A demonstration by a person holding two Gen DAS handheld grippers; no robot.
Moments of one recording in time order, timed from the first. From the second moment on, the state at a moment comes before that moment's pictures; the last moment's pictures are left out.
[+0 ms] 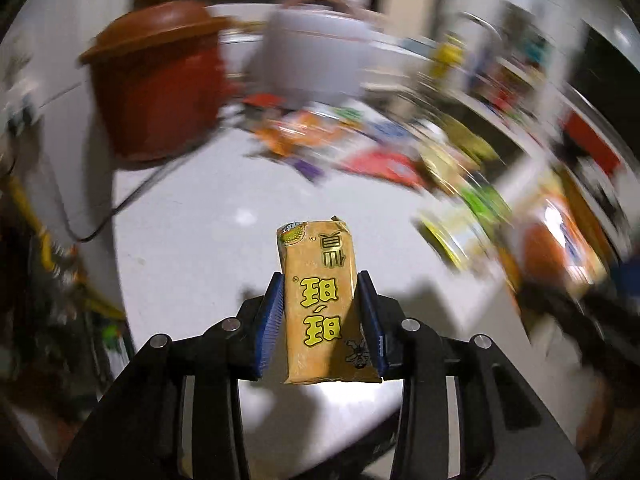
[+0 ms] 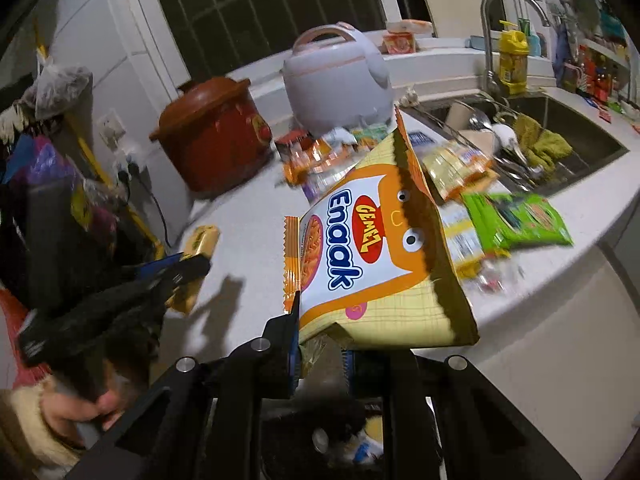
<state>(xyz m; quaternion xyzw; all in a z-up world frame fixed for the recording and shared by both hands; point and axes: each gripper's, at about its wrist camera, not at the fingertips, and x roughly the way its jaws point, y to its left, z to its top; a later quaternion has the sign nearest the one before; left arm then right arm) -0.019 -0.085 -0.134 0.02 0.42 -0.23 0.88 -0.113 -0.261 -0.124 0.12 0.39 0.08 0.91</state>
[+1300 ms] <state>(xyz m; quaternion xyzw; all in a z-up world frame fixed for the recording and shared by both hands) -0.140 -0.149 -0.341 0.22 0.53 -0.40 0.71 -0.158 -0.299 -0.300 0.13 0.50 0.01 0.86</state>
